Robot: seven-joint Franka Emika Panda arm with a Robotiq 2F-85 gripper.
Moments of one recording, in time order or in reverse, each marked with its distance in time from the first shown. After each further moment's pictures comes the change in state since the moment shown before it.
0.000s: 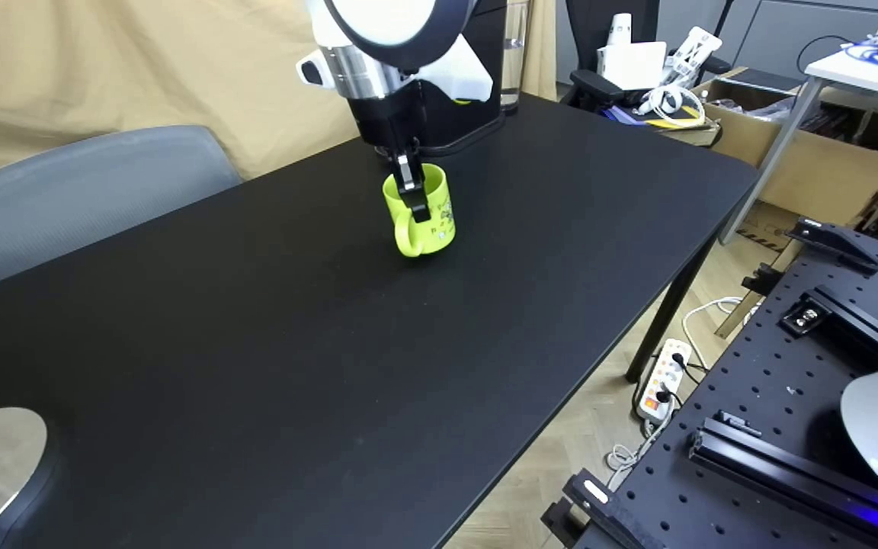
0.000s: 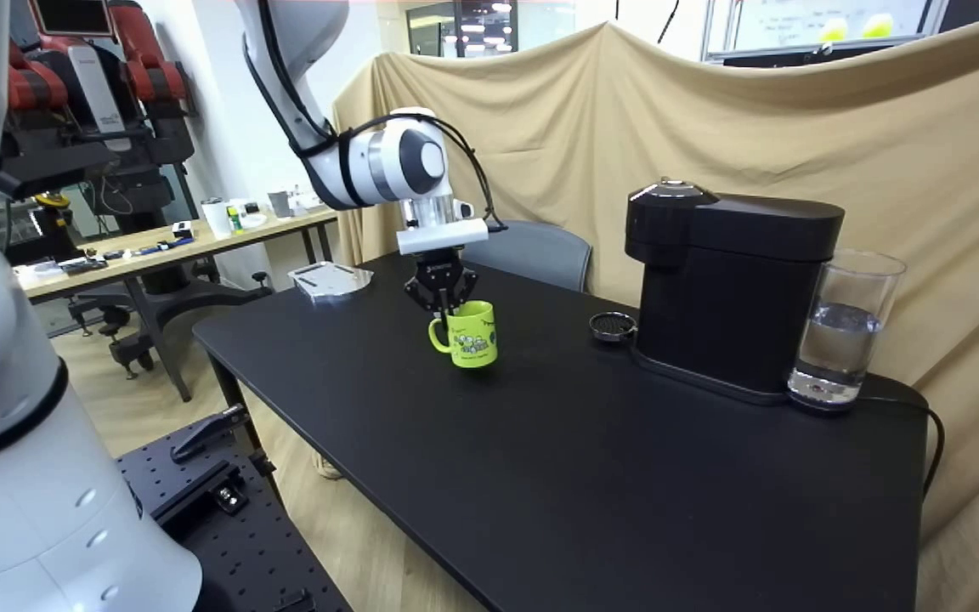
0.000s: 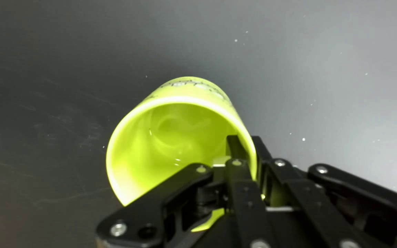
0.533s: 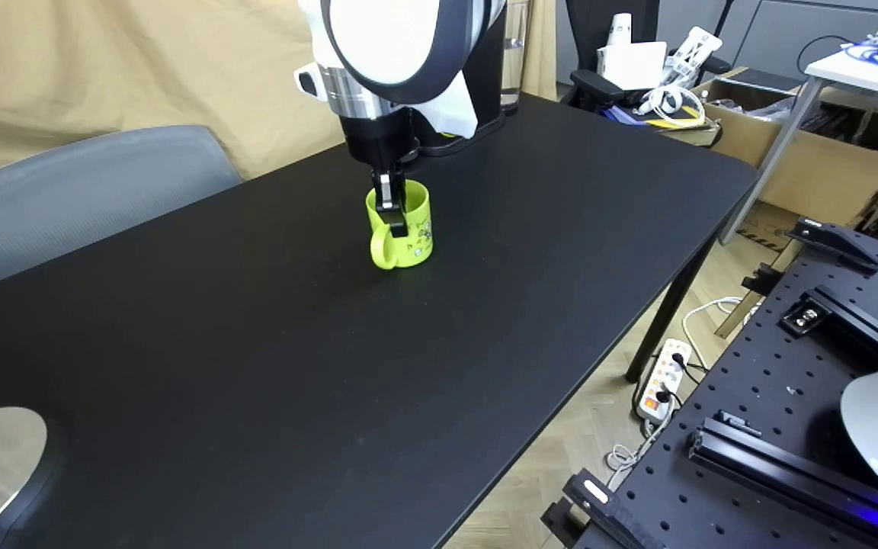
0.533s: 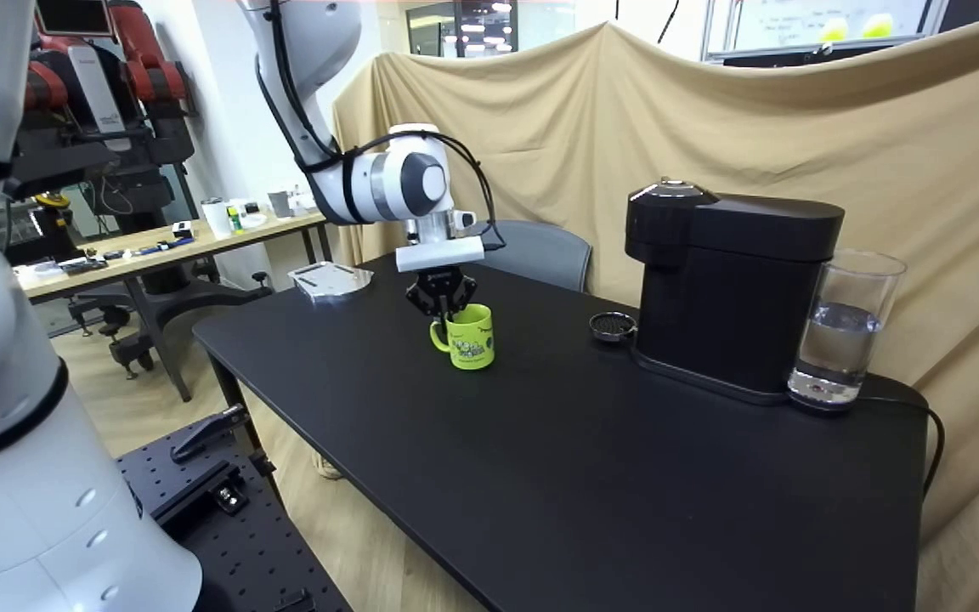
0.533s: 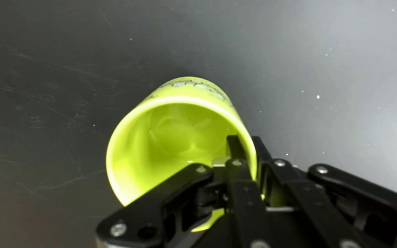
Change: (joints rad) arm -0.003 0.057 0.002 -0.002 0.058 0.156 0.052
